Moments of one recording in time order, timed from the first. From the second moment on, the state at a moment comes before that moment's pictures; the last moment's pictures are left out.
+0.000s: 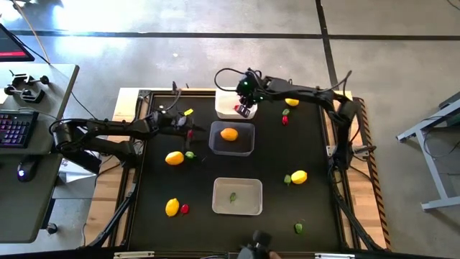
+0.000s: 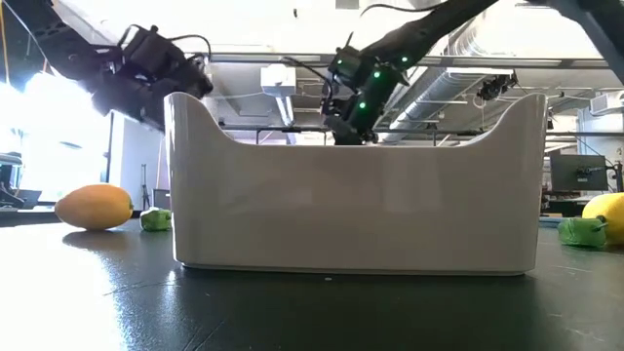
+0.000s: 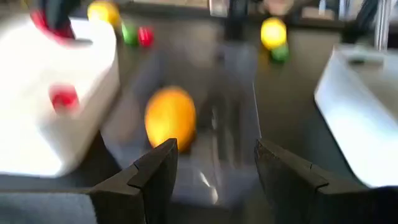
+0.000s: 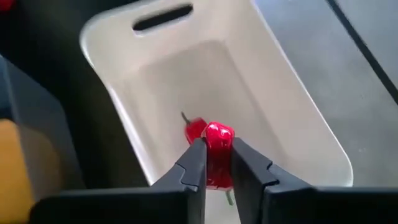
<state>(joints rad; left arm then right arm) 0.49 1.21 0.36 0.39 0.44 0.14 -0.53 1.95 1.55 -0.54 0.06 -0.14</state>
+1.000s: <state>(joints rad) 0.34 1.41 0.36 0.42 0.29 0.10 -0.51 1.92 1.62 -0.69 0.07 -0.24</state>
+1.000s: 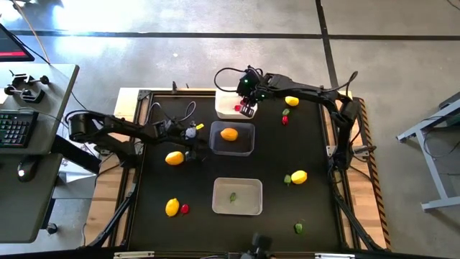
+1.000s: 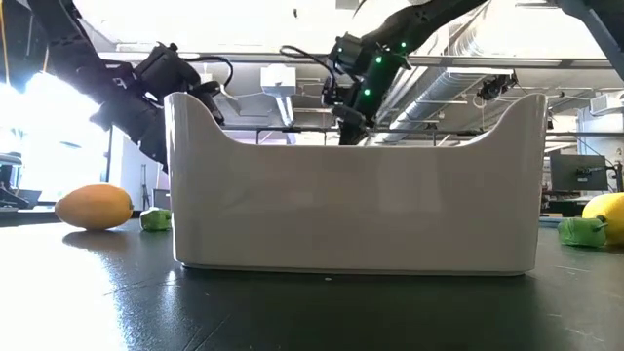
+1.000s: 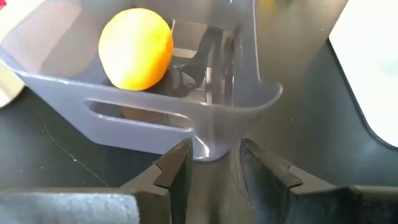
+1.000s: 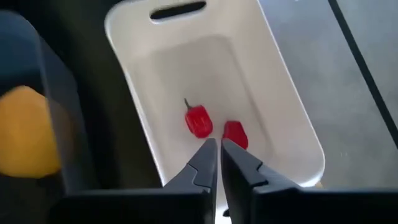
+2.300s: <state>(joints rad) 0.27 1.07 0.38 0.11 0.24 0.12 -0.16 1.37 0.92 -0.03 0.36 -0.12</state>
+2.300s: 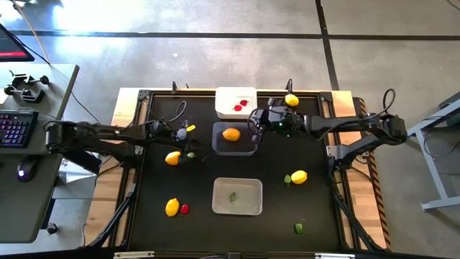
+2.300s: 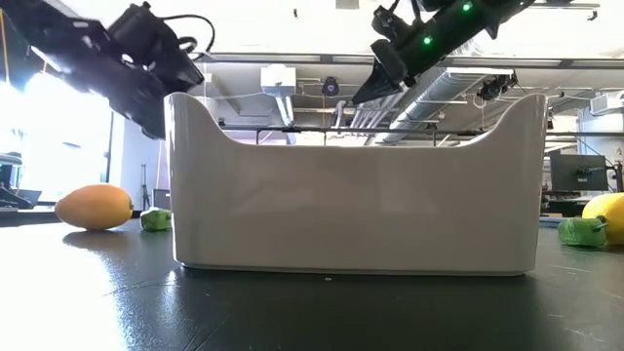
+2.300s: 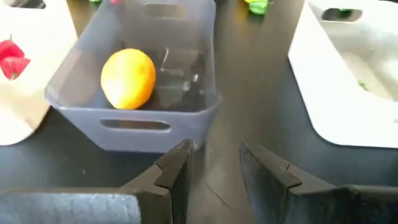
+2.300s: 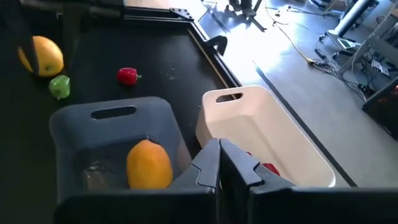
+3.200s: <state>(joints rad) 0.05 1.29 0.88 -0.77 0.11 0.12 -0.14 1.43 0.92 0.10 0.31 -0.21</state>
